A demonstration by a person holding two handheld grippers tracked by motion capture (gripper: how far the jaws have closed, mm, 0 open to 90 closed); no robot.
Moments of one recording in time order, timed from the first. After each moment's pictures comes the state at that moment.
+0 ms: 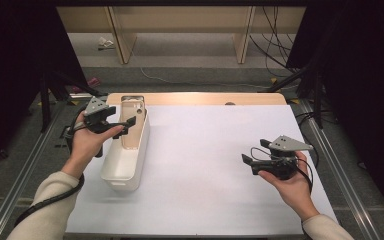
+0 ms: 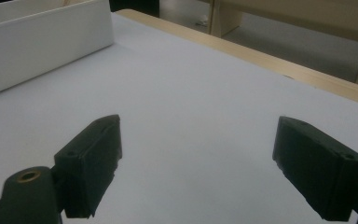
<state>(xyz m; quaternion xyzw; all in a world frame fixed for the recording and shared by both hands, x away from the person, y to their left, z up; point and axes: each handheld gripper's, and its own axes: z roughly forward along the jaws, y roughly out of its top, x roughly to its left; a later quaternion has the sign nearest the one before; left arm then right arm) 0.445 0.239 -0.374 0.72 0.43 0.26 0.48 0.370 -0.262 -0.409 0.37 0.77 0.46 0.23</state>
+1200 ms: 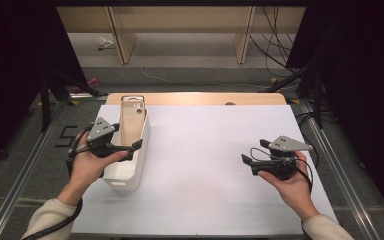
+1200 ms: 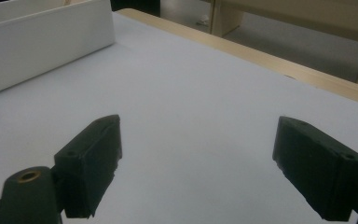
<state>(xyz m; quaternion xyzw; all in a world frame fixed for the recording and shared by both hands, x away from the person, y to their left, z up) 0.388 0.217 -0.385 0.75 0.38 0.25 0.48 0.370 -0.262 -0.410 0.37 0.77 0.46 0.23</state>
